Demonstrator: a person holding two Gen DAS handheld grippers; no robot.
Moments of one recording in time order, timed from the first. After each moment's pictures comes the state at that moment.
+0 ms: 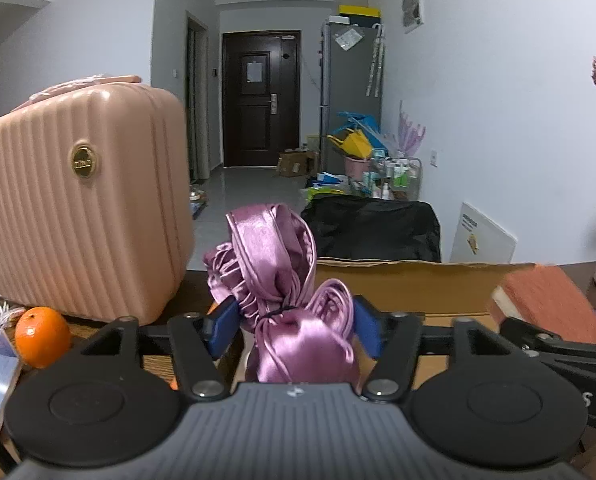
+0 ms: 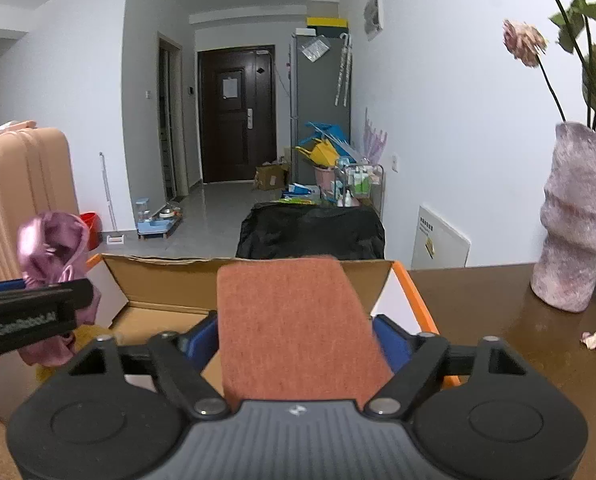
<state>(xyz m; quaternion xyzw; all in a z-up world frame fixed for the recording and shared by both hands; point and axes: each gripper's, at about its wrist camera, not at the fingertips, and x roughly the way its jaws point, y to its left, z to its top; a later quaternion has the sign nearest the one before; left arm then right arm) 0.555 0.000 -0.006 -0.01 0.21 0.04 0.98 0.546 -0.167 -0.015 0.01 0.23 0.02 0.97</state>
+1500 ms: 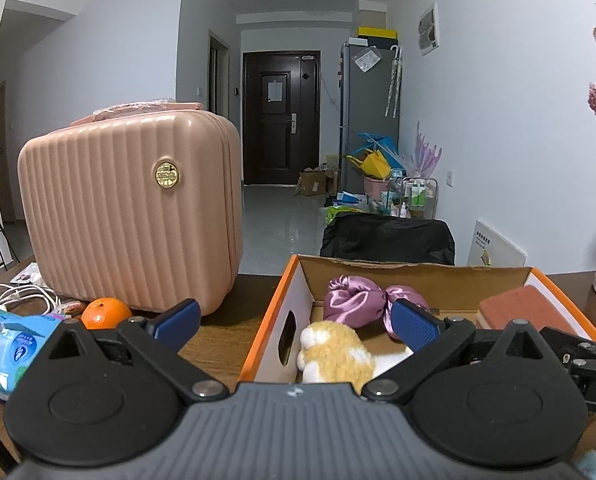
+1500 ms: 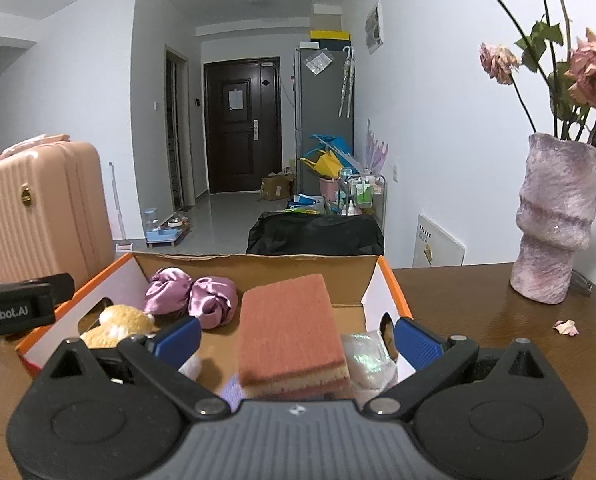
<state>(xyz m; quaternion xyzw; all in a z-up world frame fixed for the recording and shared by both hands) 0.484 0.025 0.011 -0.01 0.18 0.07 0.98 0.481 -0.181 -0.001 0.01 0.21 0.03 0.98</state>
